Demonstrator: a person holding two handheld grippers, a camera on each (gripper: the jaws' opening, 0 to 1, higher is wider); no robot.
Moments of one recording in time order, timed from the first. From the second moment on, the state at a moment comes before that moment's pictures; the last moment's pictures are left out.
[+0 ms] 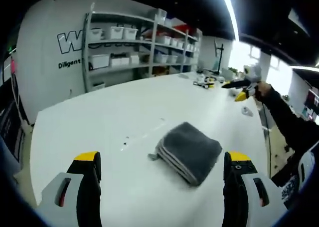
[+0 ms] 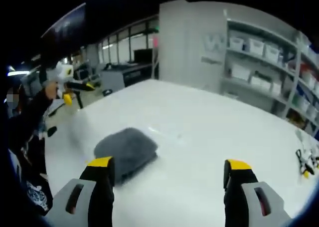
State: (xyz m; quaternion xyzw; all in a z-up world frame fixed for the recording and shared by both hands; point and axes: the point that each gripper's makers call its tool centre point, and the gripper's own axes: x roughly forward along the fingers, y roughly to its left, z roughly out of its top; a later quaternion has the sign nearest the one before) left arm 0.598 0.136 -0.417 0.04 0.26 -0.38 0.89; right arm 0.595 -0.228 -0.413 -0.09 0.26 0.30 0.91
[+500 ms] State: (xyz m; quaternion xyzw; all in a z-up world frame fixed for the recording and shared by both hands) left arm 0.565 0.126 -0.419 0.05 0.24 -0.39 0.89; right arm 0.553 -0.210 -0.438 -0.10 0.27 0.30 0.91
